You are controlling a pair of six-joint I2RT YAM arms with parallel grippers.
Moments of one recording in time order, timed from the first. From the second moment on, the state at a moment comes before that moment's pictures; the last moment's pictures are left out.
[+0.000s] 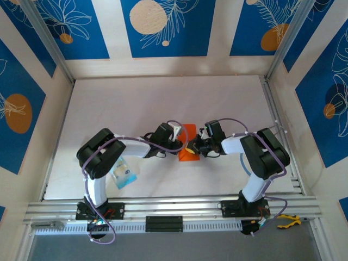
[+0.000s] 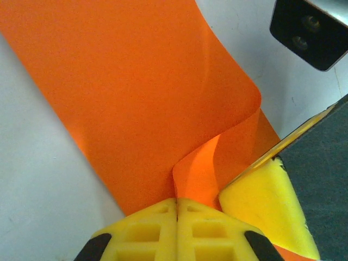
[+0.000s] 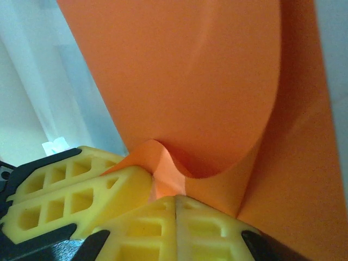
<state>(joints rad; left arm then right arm) -0.77 1.90 0.91 0.21 0.21 -0.41 0.40 1.72 0.63 0.17 -0.63 1.01</state>
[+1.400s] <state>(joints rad) -0.77 1.90 0.92 0.19 0.22 -0.41 0.30 1.70 0.75 0.00 -0.54 0.97</state>
